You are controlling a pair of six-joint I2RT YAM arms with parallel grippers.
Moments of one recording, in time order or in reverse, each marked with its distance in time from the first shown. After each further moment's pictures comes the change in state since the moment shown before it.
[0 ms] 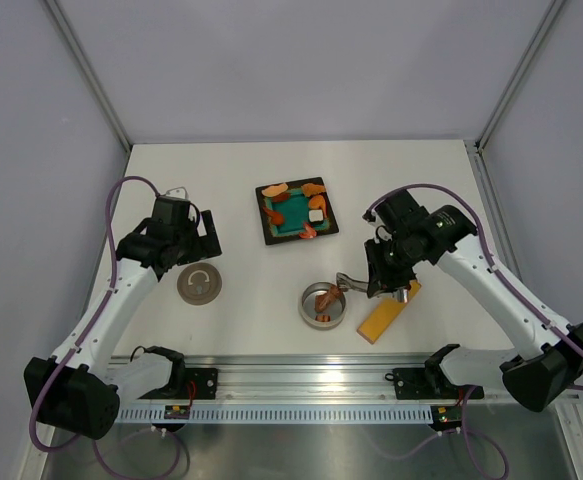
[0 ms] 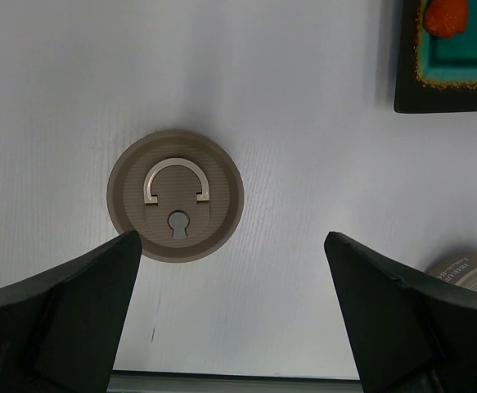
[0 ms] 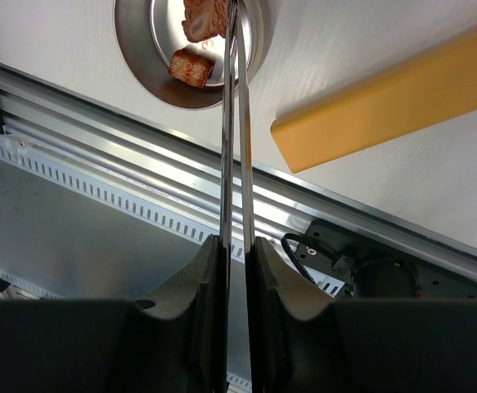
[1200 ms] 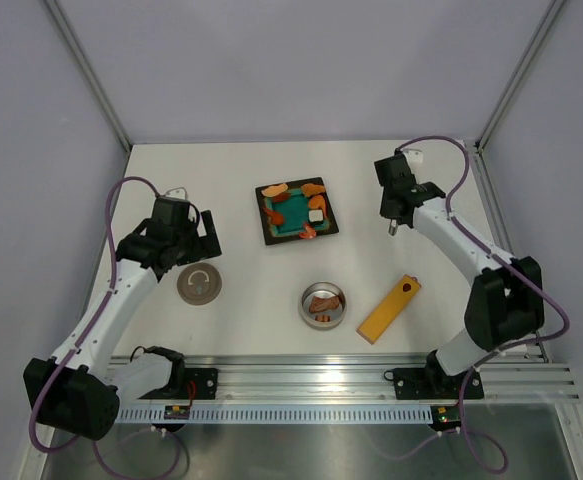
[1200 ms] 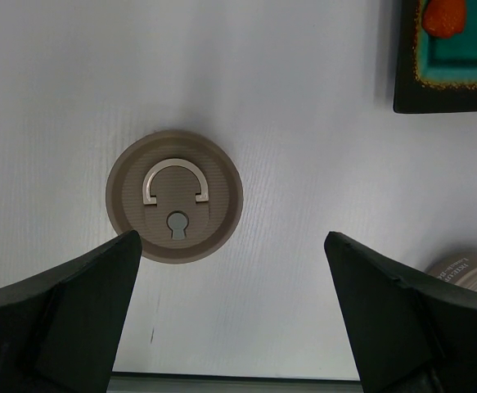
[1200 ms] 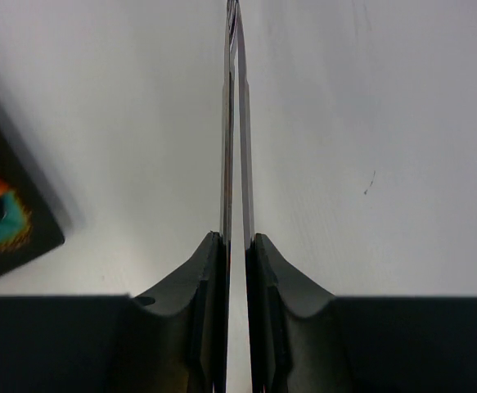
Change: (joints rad) left arm 0.000 -0.002 -0.005 0.007 0.002 0.000; right arm -0.200 0.292 -0.002 0.638 0.669 0.053
